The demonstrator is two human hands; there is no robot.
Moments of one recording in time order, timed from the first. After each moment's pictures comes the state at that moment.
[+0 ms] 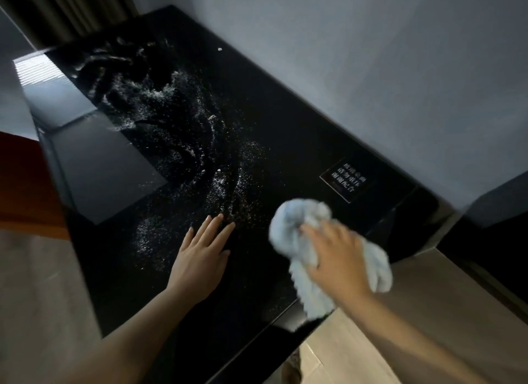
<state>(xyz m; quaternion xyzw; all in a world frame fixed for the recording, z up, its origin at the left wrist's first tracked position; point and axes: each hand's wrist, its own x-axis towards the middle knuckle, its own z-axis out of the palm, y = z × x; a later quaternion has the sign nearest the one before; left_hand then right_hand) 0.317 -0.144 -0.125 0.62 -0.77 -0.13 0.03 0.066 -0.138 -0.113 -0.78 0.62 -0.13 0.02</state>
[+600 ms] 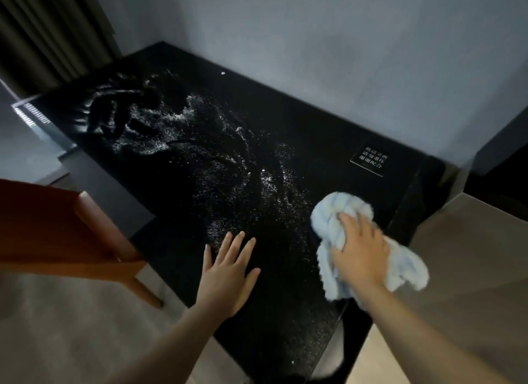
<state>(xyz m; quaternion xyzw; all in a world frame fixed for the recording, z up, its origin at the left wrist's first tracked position) 0.438 -0.118 -0.134 0.55 -0.83 -0.12 -0.04 0.193 -0.086 -0.118 -0.53 0.83 -0.14 0.05</state>
